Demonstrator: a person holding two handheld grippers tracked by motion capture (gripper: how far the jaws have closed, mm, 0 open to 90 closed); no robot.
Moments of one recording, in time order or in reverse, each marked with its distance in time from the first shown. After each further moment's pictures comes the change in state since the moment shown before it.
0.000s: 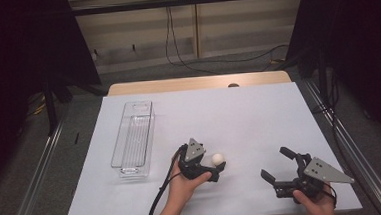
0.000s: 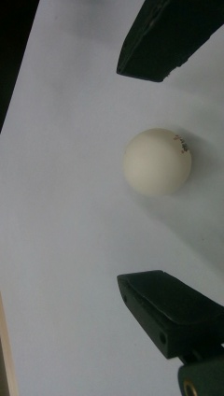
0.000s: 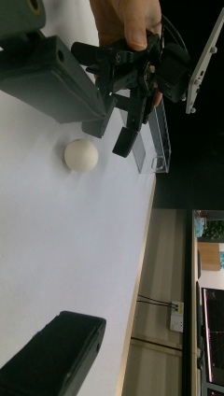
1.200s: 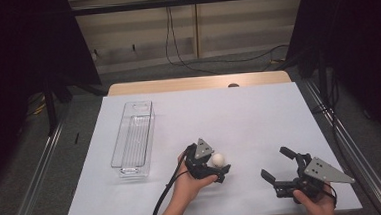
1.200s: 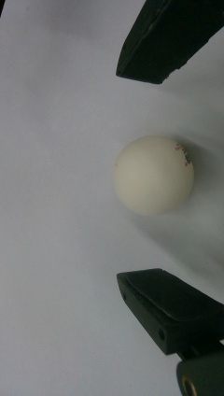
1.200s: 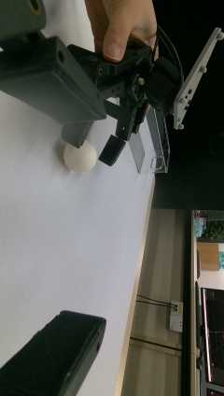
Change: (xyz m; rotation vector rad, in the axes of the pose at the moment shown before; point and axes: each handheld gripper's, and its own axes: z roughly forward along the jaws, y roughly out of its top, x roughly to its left) left arm -0.008 0.003 0.016 0.103 -0.019 0.012; right arm 0.000 0.000 0.000 -0.004 -0.002 0.002
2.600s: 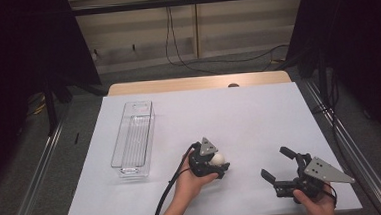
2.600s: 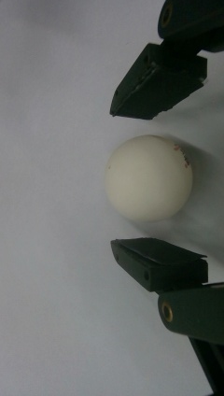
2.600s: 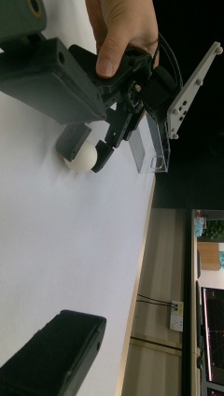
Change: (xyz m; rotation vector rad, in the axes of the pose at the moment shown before) left arm 0.000 0.005 0.007 0.094 -0.023 0.027; right arm 0.000 0.000 0.000 0.002 0.001 0.004
